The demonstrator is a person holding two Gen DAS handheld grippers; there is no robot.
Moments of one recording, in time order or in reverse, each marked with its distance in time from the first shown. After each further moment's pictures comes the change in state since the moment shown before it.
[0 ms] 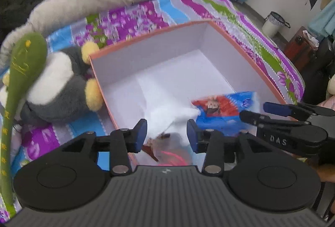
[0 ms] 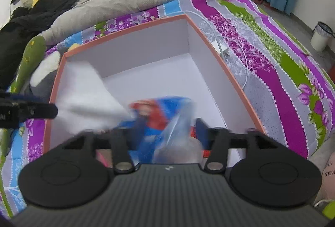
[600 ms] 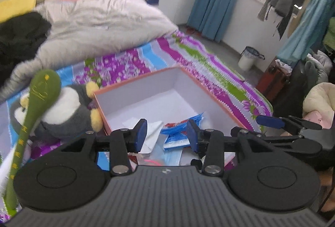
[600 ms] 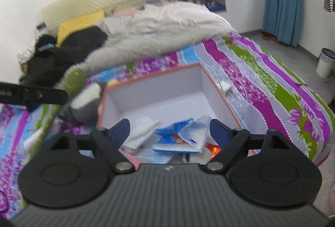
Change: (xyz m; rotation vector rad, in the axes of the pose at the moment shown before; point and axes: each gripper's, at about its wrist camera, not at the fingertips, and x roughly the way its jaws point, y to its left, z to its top) left arm -0.146 -0.015 -0.037 0.034 -0.266 -0.097; right arm -0.129 0.006 -0.023 0.002 -0.251 0.119
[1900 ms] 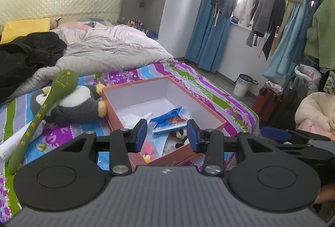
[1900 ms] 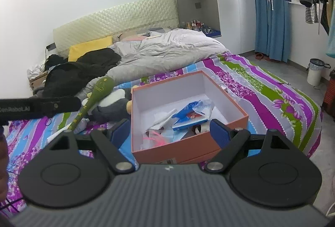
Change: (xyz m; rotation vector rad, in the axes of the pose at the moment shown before) left arm -0.151 -0.057 -0.151 -0.008 -0.213 0.010; right arm -0.134 0.051 -0.104 0.011 -0.161 -0.035
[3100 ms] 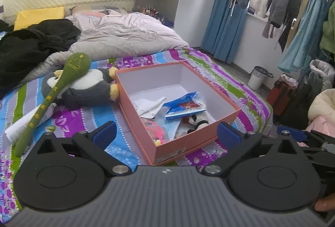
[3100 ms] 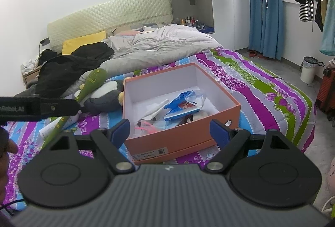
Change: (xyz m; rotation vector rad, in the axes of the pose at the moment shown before) left arm 0.021 -0.001 -0.018 -0.027 0.064 0.105; right arm 0.003 -0.001 -0.021 -0.014 0.014 -0.050
